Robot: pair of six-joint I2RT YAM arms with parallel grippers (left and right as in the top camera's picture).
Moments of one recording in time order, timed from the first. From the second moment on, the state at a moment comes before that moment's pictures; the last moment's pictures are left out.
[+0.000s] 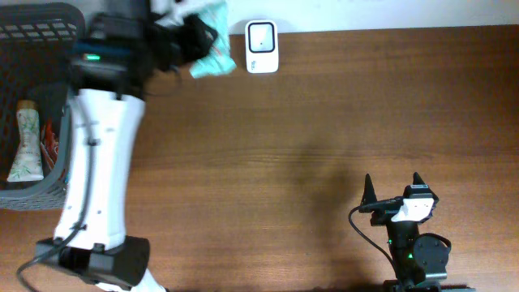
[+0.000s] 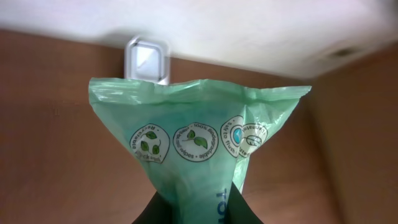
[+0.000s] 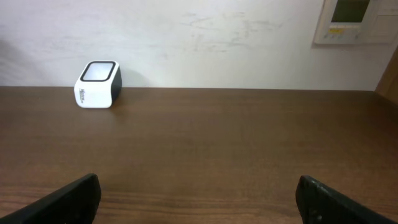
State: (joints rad) left arm -0.22 1.82 2.17 -1.07 0.31 -0.46; right arm 0.01 0.01 0.01 -0.08 0.02 0.00
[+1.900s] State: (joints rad) left arm 0.48 1.94 1.92 -0.83 -0.14 0.16; right arm 0.01 0.01 0.01 -0.08 0.02 0.00
